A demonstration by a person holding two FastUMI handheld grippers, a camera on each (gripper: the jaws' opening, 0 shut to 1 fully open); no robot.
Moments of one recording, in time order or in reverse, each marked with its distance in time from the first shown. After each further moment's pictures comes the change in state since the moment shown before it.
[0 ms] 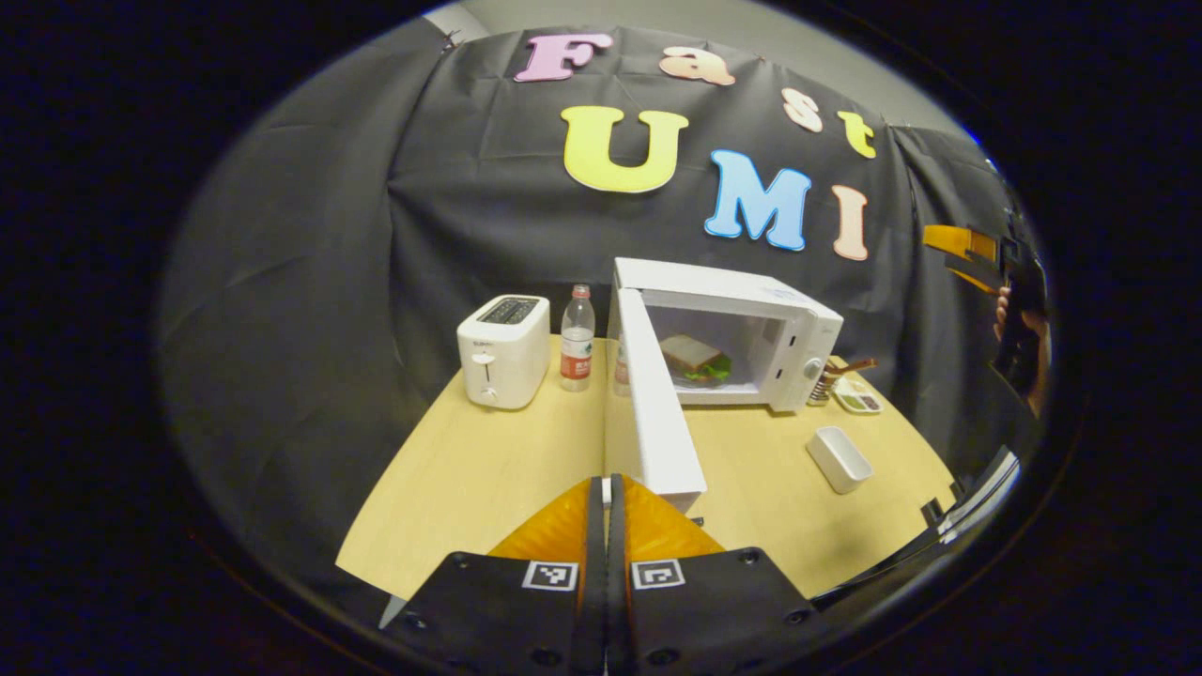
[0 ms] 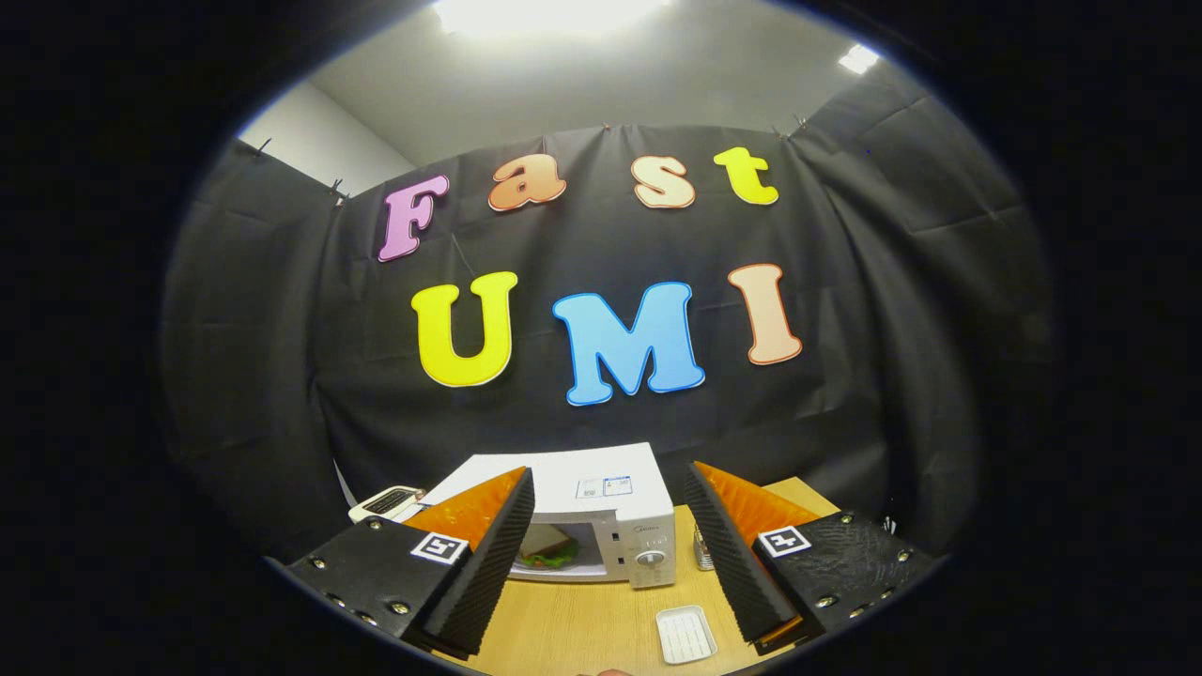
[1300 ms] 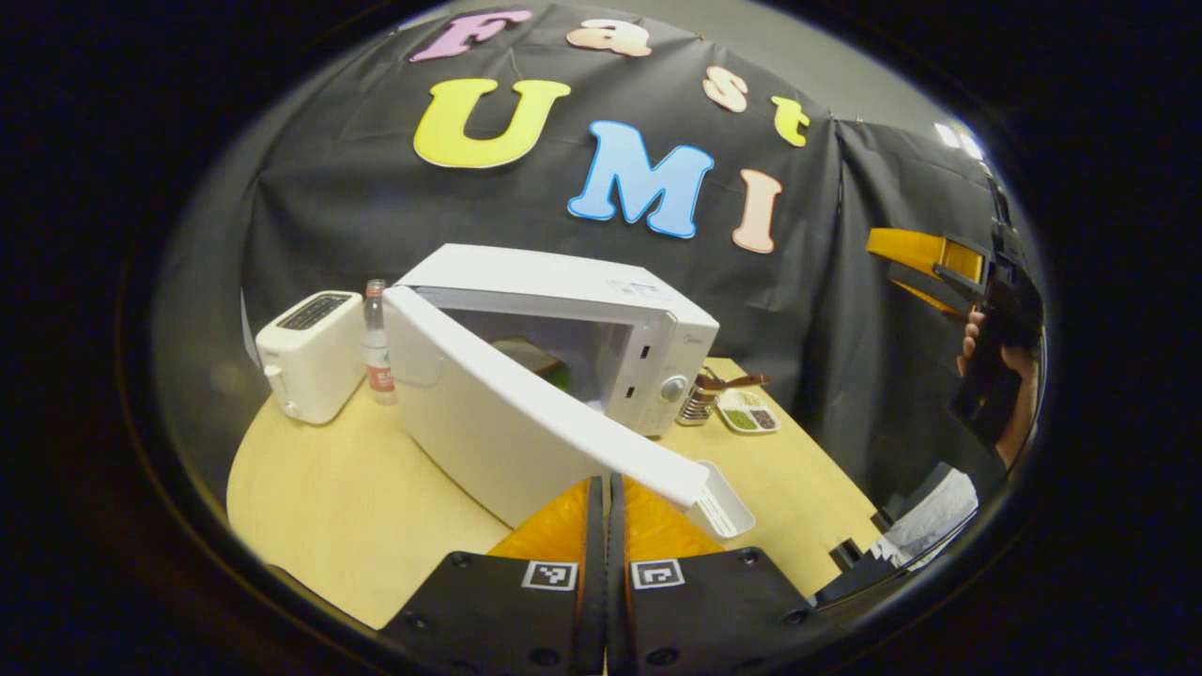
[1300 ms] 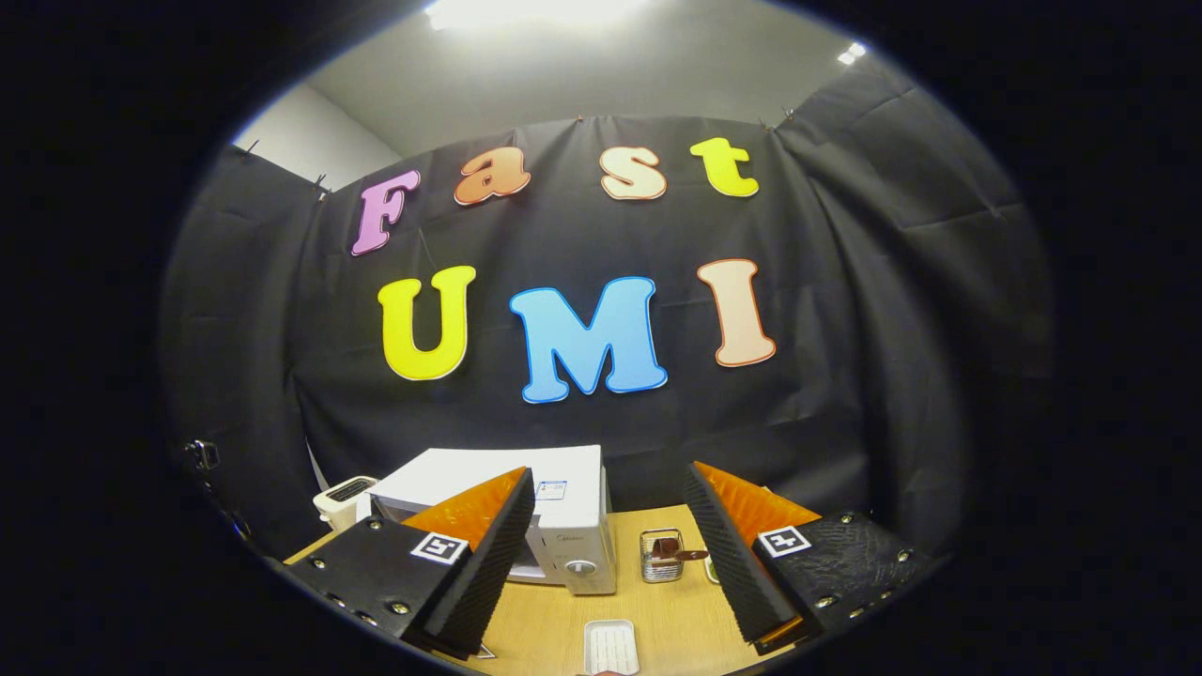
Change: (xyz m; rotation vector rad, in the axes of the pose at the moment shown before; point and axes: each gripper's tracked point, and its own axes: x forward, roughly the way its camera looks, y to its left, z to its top) left arm 0.113 -0.216 0.033 0.007 0.044 -0.299; right arm 0.029 -0.092 0.001 -0.016 0.028 -0.007
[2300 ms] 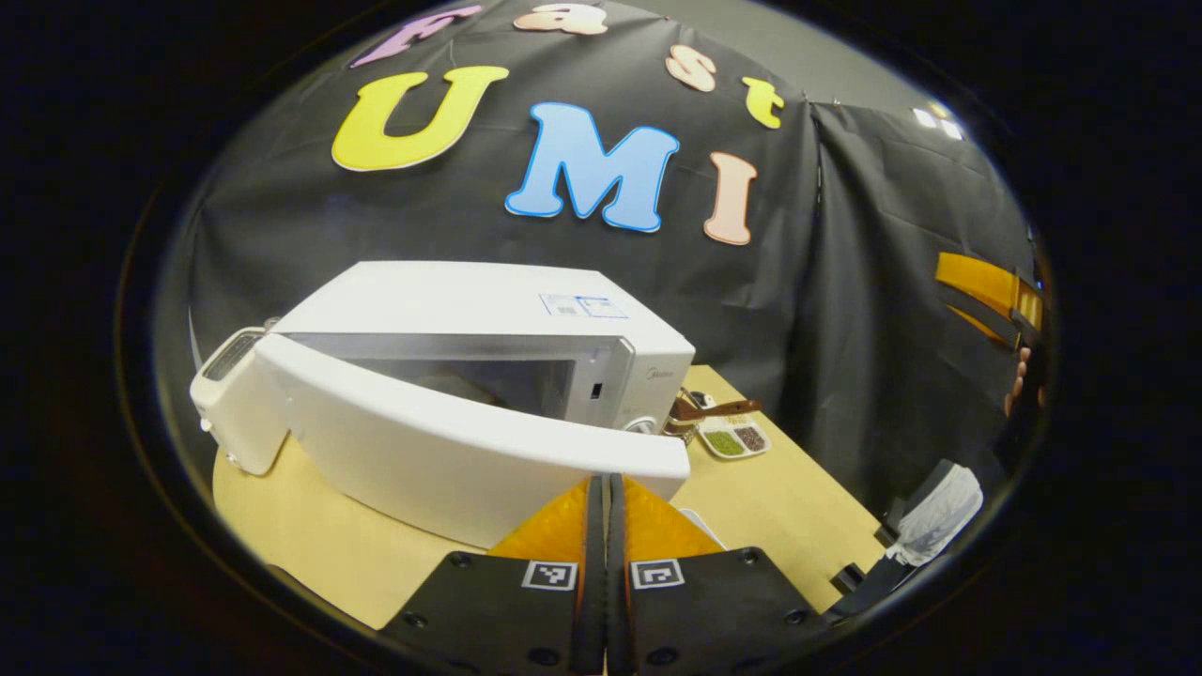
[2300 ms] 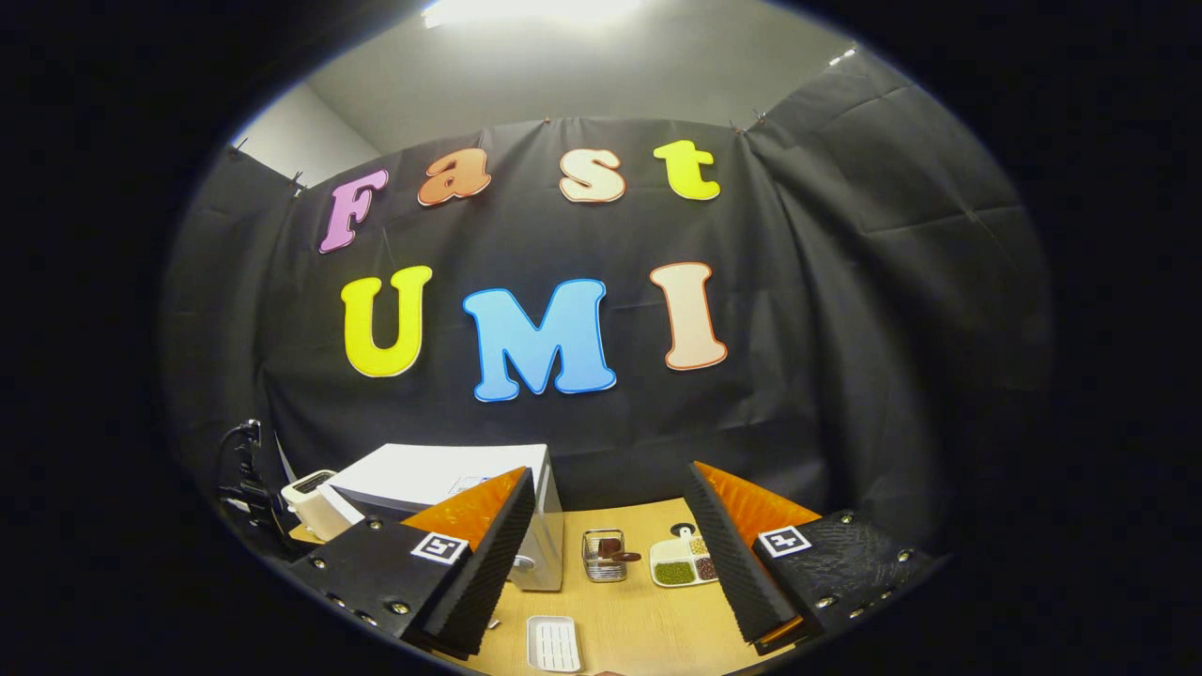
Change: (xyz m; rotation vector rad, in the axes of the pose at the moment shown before) left arm 0.111 -0.043 0.045 0.062 0.012 -0.071; right arm -0.014 -0.075 0.001 -0.015 0.000 -0.109
